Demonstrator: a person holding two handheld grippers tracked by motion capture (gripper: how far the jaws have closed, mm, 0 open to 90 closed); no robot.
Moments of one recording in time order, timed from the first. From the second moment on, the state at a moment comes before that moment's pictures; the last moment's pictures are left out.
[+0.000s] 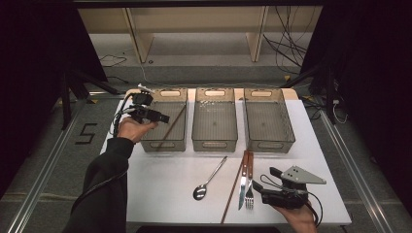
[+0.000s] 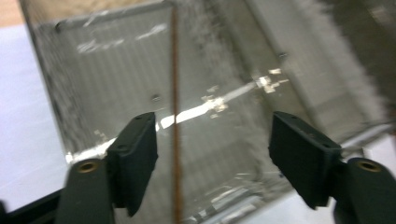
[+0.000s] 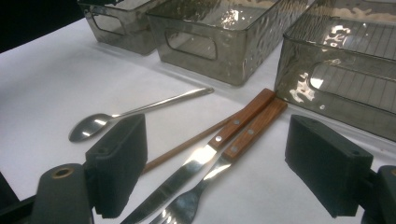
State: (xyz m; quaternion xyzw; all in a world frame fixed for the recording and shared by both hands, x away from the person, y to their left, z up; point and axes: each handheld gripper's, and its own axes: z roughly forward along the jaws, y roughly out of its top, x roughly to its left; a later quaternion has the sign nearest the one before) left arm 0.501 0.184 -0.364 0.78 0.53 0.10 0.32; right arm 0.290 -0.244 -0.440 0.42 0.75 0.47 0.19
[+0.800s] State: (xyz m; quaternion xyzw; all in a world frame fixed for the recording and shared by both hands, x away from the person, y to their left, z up) left arm 0.389 0.083 -0.393 0.82 0.46 0.08 0.34; right arm 0.290 -0.244 -0.439 0.42 0.75 0.47 0.20
